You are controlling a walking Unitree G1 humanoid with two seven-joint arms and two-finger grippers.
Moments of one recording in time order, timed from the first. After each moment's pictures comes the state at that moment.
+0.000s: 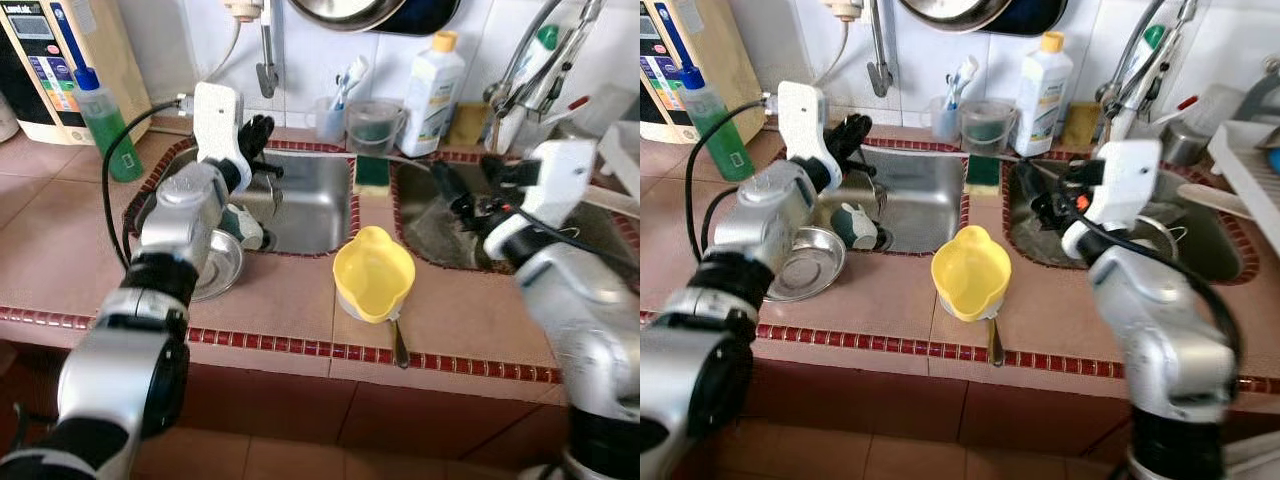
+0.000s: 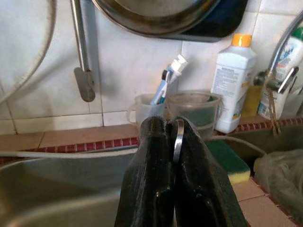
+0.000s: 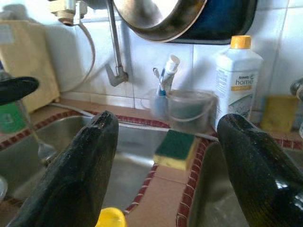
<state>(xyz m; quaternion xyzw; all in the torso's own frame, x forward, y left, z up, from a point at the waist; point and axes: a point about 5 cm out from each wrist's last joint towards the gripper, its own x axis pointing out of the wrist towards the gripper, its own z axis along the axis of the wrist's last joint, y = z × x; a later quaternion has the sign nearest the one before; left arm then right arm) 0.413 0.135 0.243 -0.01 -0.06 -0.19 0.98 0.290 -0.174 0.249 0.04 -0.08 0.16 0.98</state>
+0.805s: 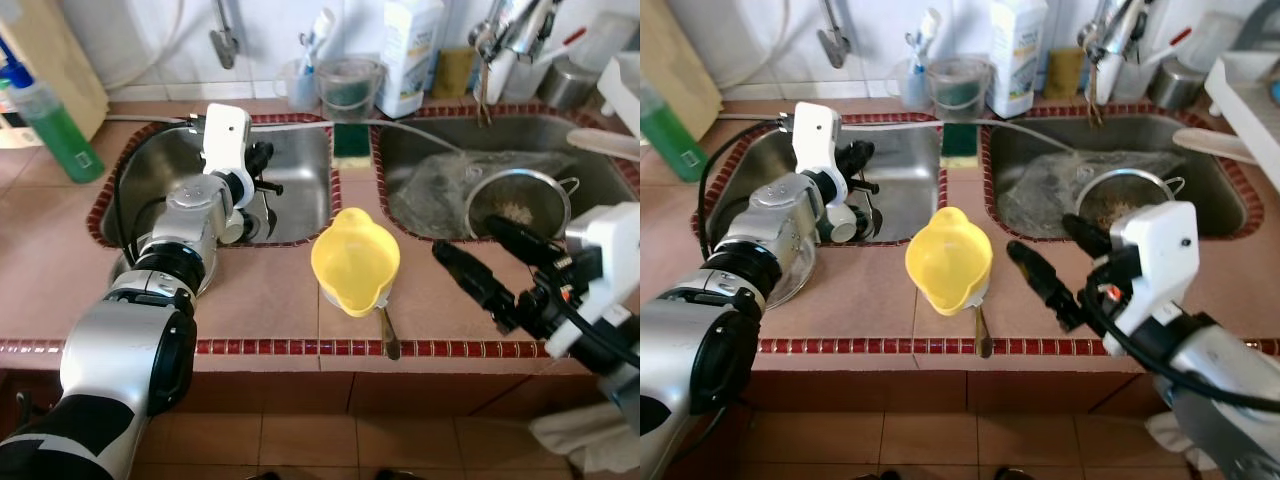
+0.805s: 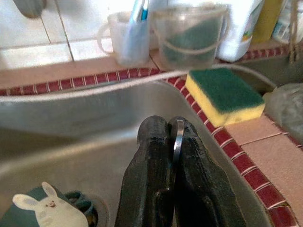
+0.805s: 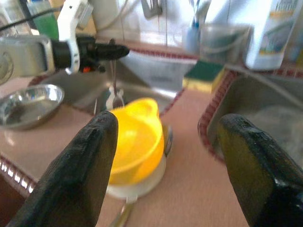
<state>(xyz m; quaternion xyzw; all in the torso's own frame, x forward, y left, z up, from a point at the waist) 0.419 0.134 0.216 0.01 0.02 -0.16 0.99 0.196 -0.178 0.247 -0.03 0.00 0.27 0.96</state>
